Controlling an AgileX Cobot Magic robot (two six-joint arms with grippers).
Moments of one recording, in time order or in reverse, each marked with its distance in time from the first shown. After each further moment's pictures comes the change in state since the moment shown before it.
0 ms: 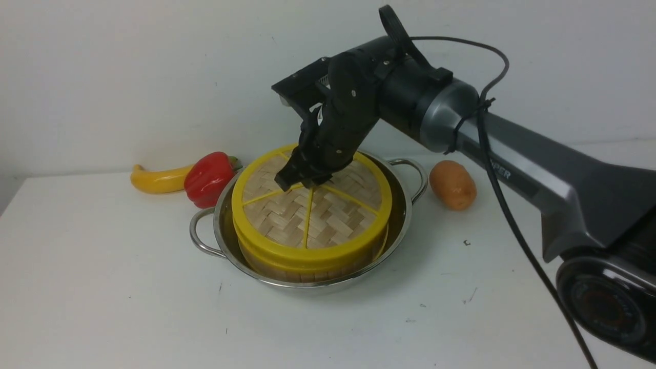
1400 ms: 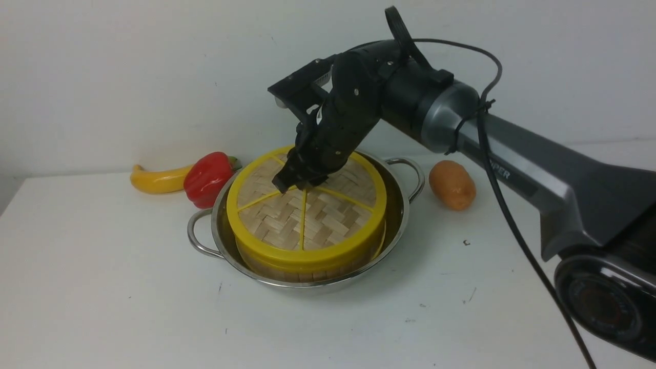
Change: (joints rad) right arm -0.007 0.014 -0.003 0.082 -0.023 -0.096; left arm 0.000 0.000 0.020 -0.001 0.001 -0.009
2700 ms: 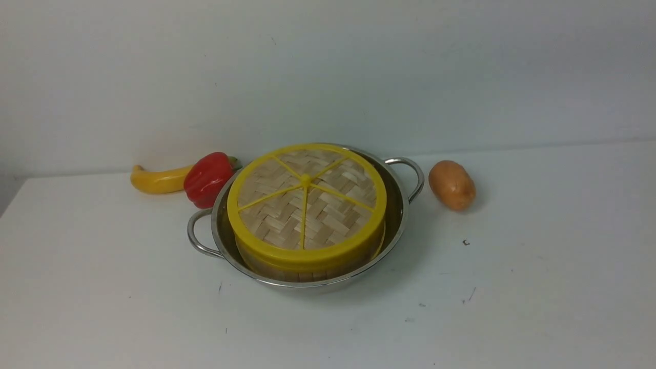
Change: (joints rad) right arm -0.218 -1.035 0.626 -0.010 0.029 0.023; left arm 0.000 0.000 0.000 -0.030 -0.278 -0.017
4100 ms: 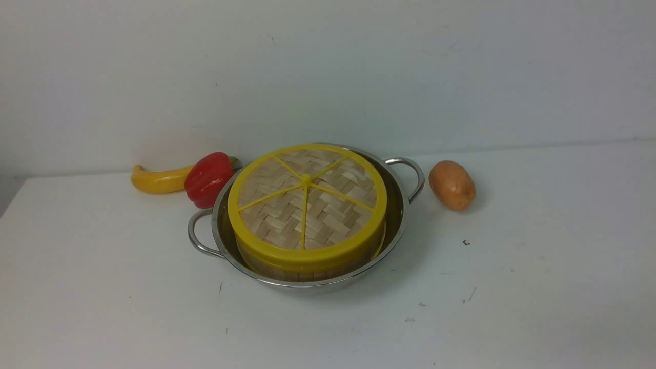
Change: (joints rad) right arm -0.381 -1.390 1.729 -0.901 -0.980 0.896; left arm 0.000 0.000 0.000 0.001 0.000 -0.001
